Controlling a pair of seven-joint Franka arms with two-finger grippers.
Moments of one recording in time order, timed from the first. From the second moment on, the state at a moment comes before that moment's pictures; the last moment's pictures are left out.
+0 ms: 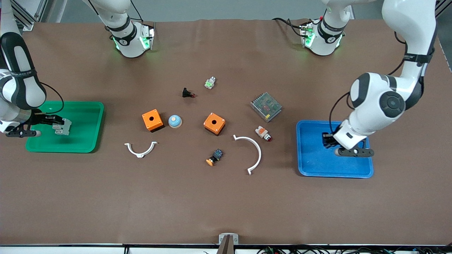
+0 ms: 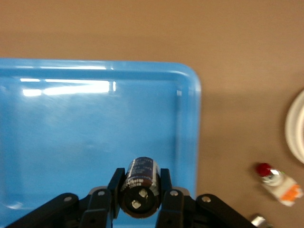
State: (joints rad) left arm 0.05 0.31 -0.29 -1.96 0.02 2.32 -0.23; right arm -0.45 0.40 -0.07 -2.06 -0.04 2.32 -0.50
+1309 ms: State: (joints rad) left arm -0.42 0.54 -0.30 -1.87 0.14 2.36 -1.10; right arm -0.27 0.20 -0.05 -1.91 -0.03 1.85 -0.34
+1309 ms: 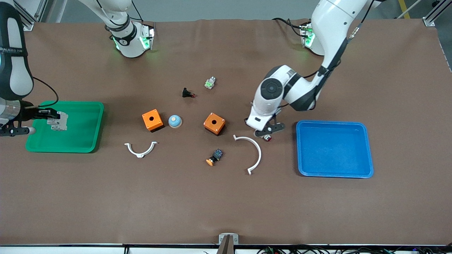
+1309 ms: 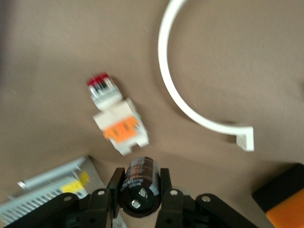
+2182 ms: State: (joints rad) left arm -0.48 0.63 -0.29 -1.83 0.15 2.43 -1.29; right arm 0.30 0.17 -0.04 -1.84 0.13 1.78 0.34
